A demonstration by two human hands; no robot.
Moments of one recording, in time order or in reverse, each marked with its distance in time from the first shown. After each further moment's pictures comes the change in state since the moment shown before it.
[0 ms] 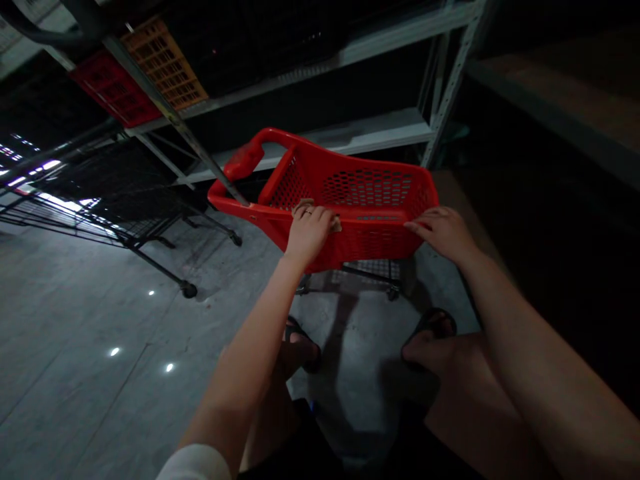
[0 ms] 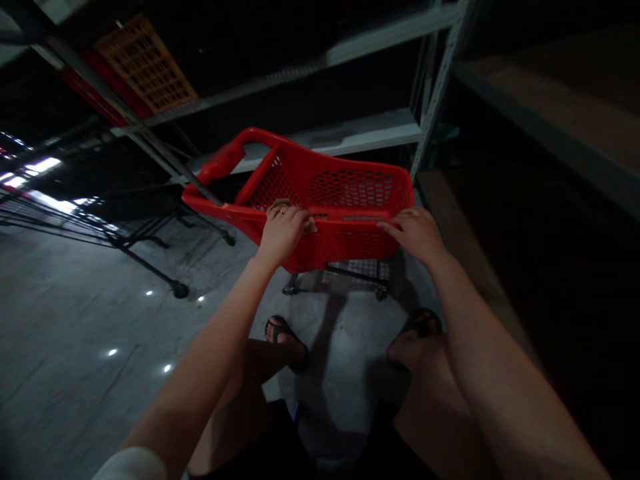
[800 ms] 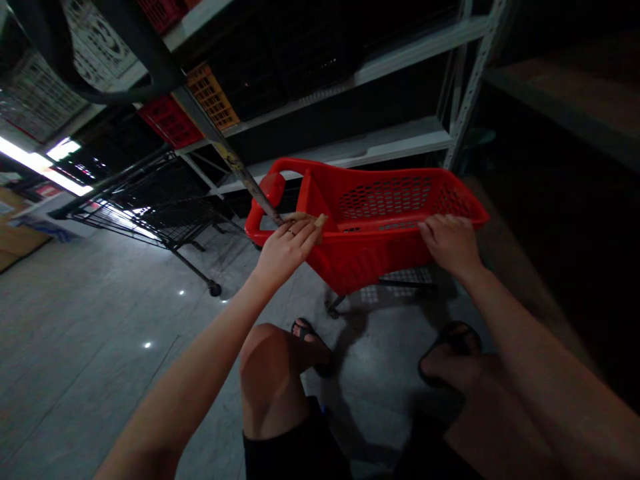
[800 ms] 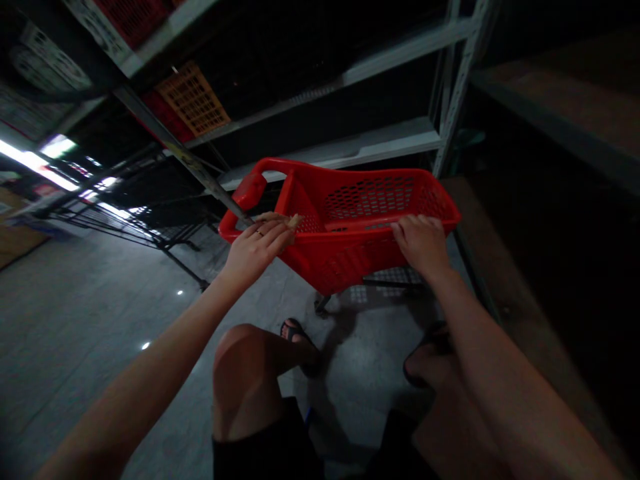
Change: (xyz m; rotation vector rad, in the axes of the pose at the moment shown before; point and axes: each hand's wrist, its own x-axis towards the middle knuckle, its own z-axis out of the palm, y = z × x) left_hand -0.063 0.000 -0.115 0.450 -0.110 0.313; right_hand -0.012 -0.024 0.010 -0.034 0.169 0.018
